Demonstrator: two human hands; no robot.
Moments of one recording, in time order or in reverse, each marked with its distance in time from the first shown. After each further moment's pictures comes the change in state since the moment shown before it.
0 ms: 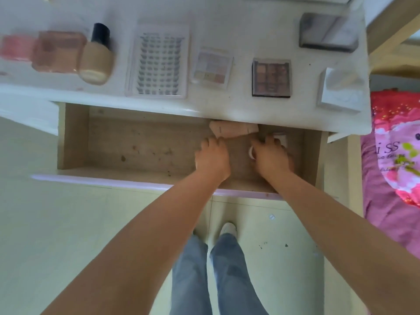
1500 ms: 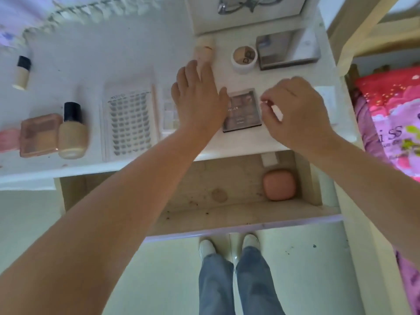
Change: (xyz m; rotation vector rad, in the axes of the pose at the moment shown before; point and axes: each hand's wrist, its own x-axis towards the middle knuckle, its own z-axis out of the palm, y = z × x) left_hand 0.077 0.059 -0.136 0.057 0.611 0.193; right_hand 0.024 0.051 -0.125 0.315 0.826 -0.342
